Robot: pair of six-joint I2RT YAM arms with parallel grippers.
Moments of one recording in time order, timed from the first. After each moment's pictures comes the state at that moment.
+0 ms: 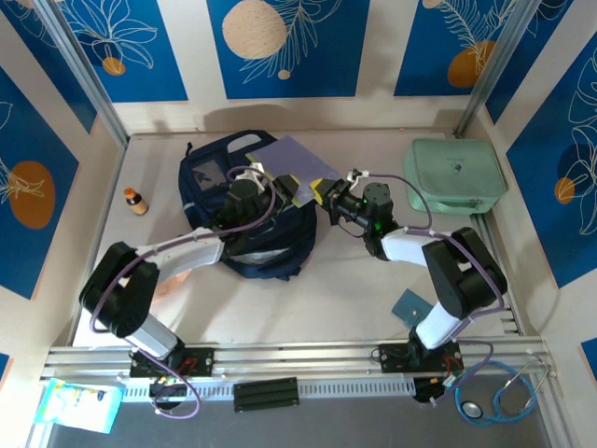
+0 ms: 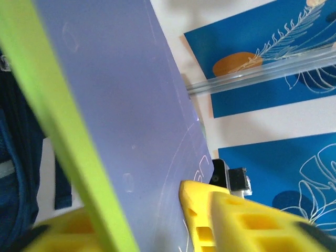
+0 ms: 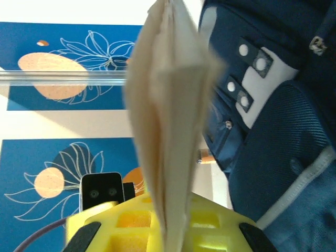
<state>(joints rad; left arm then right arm) -0.63 1.55 0.89 0.45 0.07 -1.21 0.41 1.60 0.70 0.83 -0.45 1.49</state>
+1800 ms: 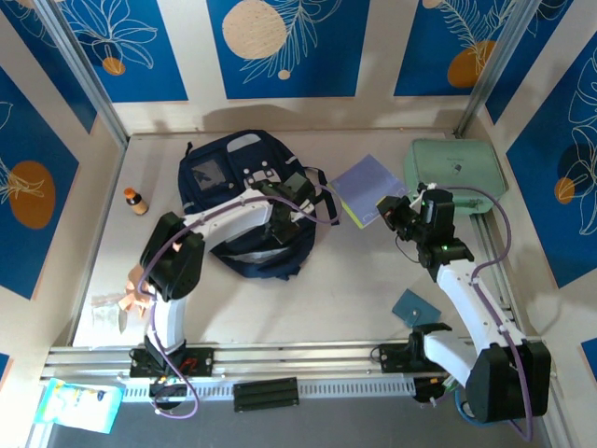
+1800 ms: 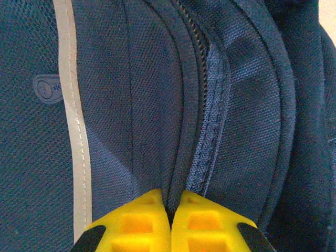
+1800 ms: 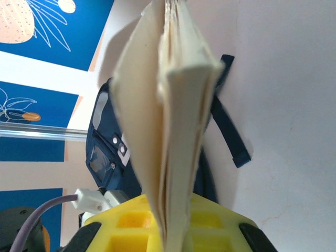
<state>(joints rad) -0.75 1.95 1.57 -0.93 -0.28 0.16 0.08 0.98 0.65 -0.13 -0.36 0.99</state>
